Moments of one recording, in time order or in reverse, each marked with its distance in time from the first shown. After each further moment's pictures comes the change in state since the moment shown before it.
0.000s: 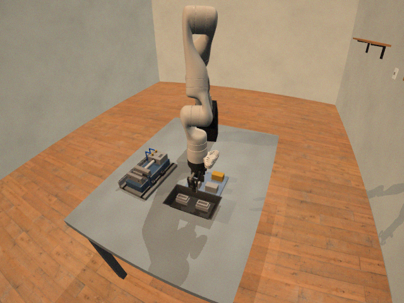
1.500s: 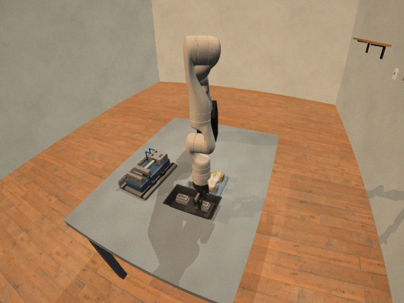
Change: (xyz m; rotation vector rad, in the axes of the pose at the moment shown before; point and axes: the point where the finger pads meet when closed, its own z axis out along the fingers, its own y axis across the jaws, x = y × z) arm 0.020 0.001 0.106 -0.010 0.028 -0.016
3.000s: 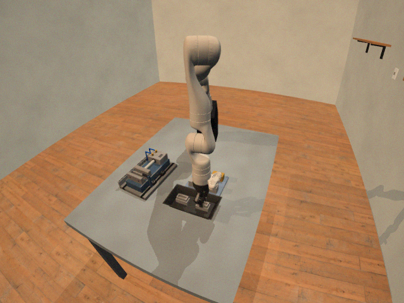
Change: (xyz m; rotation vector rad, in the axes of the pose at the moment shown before) arm 0.000 0.000 0.000 0.000 0.000 0.000
